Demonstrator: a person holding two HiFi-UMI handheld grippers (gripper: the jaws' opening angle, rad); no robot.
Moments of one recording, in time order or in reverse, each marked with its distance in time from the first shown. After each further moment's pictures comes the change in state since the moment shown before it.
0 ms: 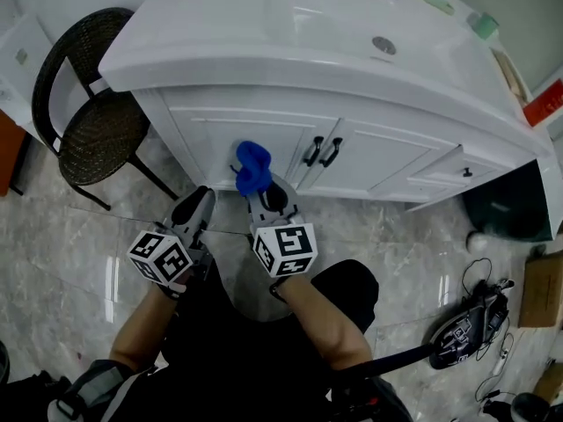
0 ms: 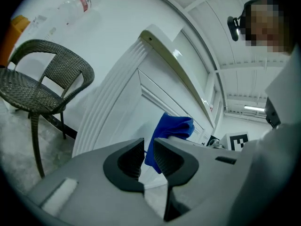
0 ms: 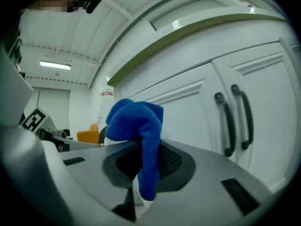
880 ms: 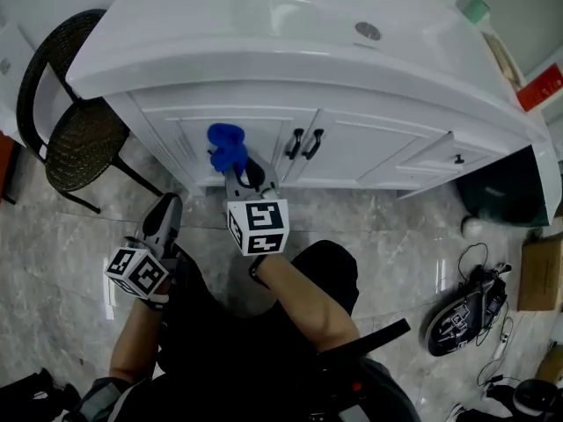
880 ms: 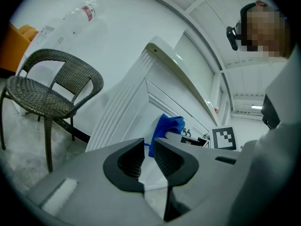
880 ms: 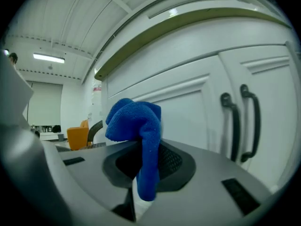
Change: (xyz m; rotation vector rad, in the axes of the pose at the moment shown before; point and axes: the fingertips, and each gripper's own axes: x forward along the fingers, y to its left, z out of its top) left arm -0.025 0.014 0.009 -0.009 -0.039 0.089; right arm 0.035 -0.020 0.005 -0.028 0.047 -0.089
